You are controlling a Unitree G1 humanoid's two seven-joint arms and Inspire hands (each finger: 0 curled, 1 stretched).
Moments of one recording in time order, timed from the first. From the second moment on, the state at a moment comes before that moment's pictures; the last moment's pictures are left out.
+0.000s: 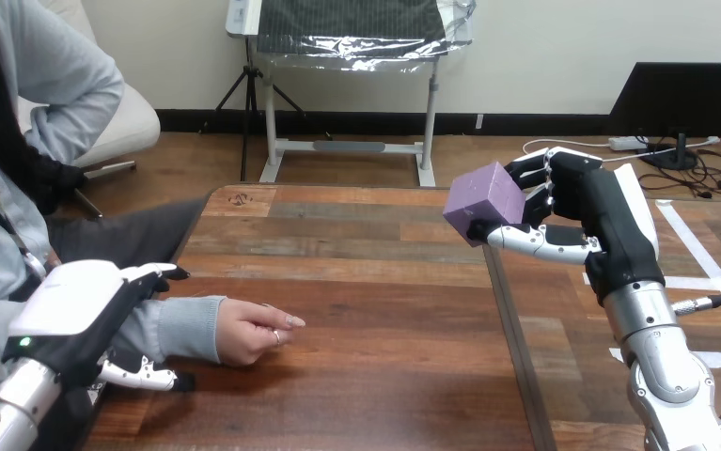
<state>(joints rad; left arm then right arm) -0.34 0.71 -0.24 0.97 0.78 -0.65 0.37 -0.46 -0.30 -0.03 0.89 -0.05 -0.68 0.02</state>
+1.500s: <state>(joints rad) -0.47 0.70 -0.40 1.12 0.81 -0.61 0.45 -0.42 -0.27 -0.04 0.81 -0.02 -0.65 0.09</state>
